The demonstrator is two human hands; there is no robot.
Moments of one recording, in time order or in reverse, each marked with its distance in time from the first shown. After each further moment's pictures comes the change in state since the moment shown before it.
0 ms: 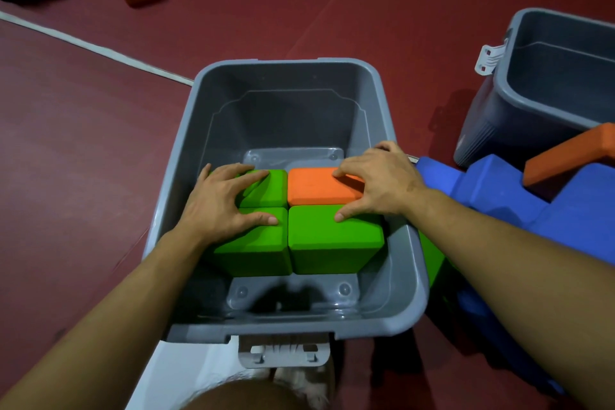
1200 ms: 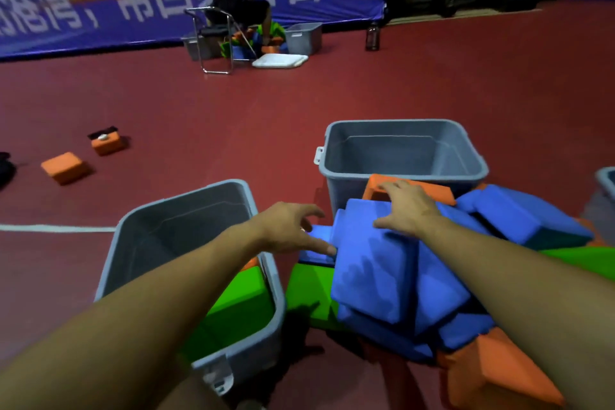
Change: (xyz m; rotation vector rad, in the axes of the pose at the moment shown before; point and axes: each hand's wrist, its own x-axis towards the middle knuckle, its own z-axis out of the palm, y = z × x) left_hand 0.027 0.369 -0.099 0.010 -0.523 0.349; right_hand -0.290 0.121 -0.083 0.154 0.289 0.818
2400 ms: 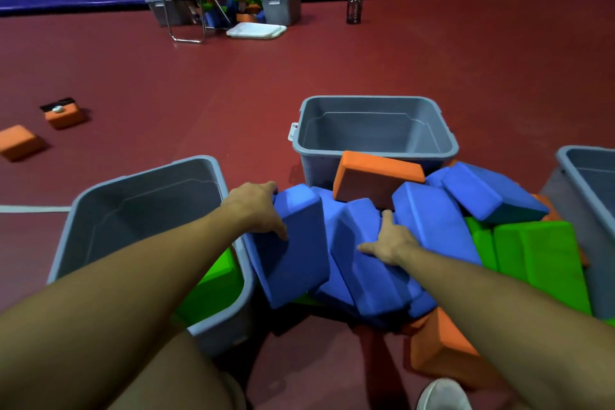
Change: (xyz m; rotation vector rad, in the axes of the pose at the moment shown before) left_hand 0.032 -0.002 0.024 0.245 0.092 -0.323; right_hand -0.063 0.027 0.071 0.268 -0.336 0.411
